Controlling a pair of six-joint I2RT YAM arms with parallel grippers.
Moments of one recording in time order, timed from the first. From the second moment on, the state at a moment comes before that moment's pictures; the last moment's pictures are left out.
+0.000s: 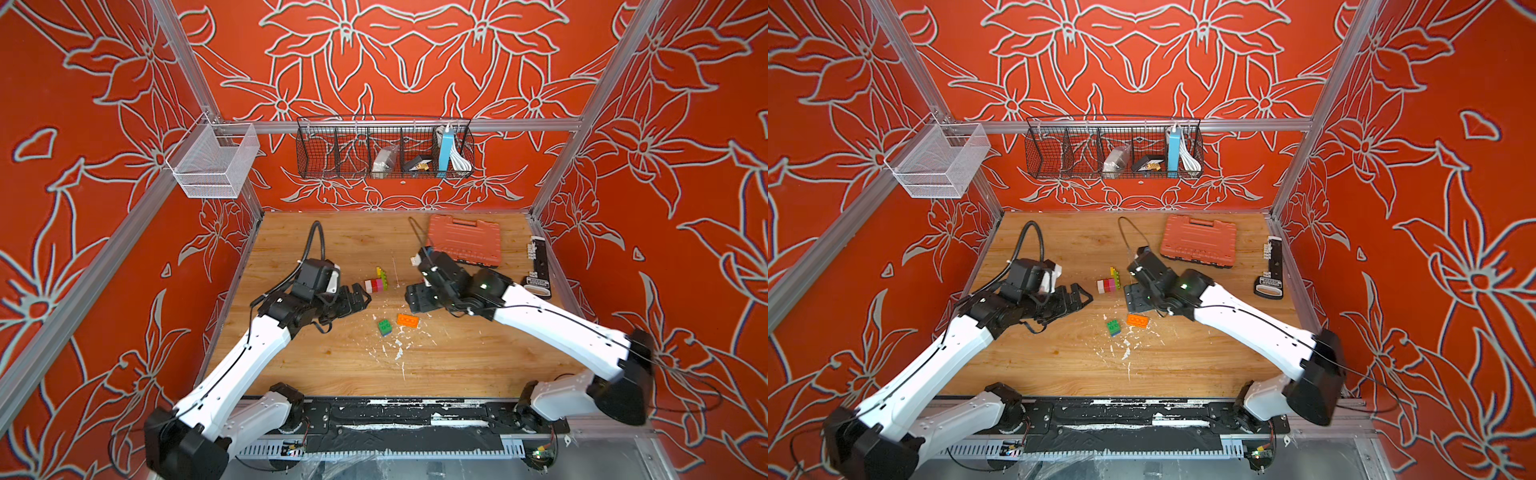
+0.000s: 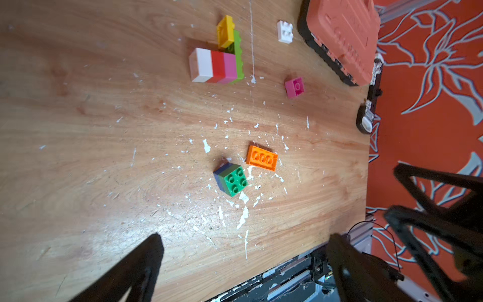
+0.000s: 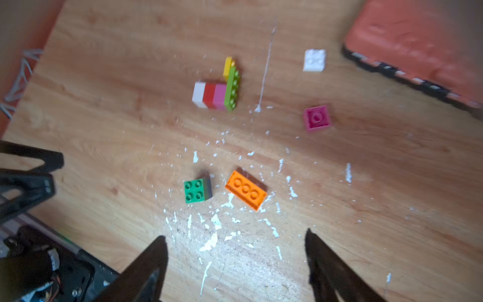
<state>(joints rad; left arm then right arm) -0.42 1.10 0.97 -0.77 0.26 -0.72 0.90 1.33 1.25 -0.81 0.19 0.54</state>
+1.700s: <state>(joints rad) -0.75 2.63 2.54 -1.22 -0.14 -0.99 0.09 1.05 0.97 -0.98 -0.24 0.53</state>
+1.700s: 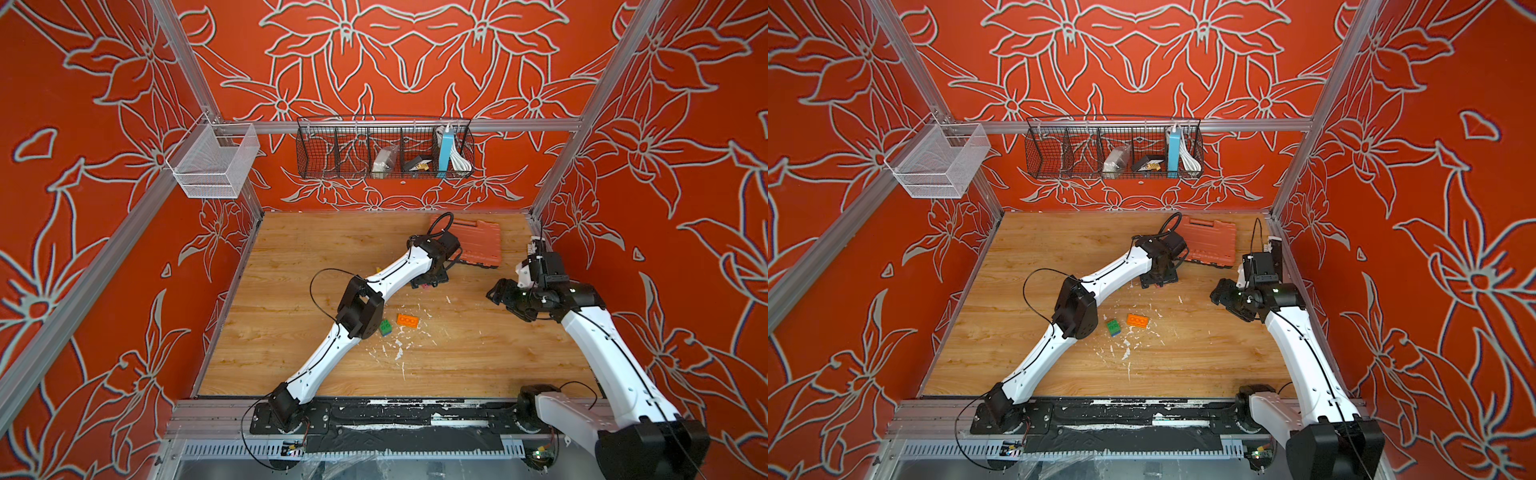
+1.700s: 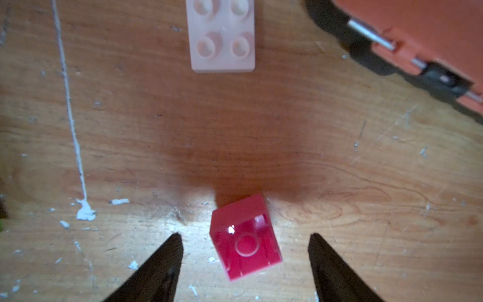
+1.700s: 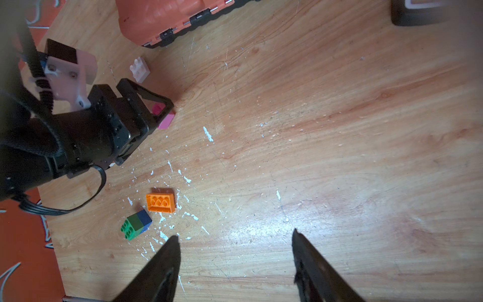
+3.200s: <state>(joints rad) -0.74 1.93 1.78 -0.65 0.17 -0.41 0.08 0.81 0.98 -0.82 -0.34 0.50</state>
